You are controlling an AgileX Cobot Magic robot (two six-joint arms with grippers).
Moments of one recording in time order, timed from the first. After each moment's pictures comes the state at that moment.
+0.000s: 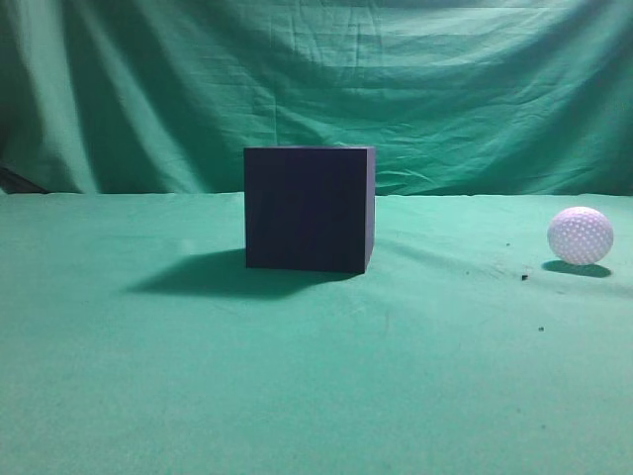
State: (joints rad) left arm -0.11 -0.02 0.02 0.09 0.36 -0.03; right arm 0.11 -0.01 0.03 -0.03 0.38 0.04
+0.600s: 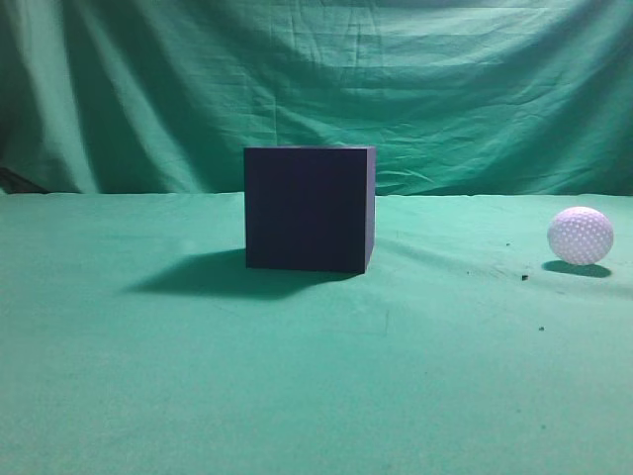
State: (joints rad) left arm -0.11 -0.02 0.02 0.09 0.36 -0.03; right arm 0.11 -0.01 0.03 -0.03 0.38 0.04
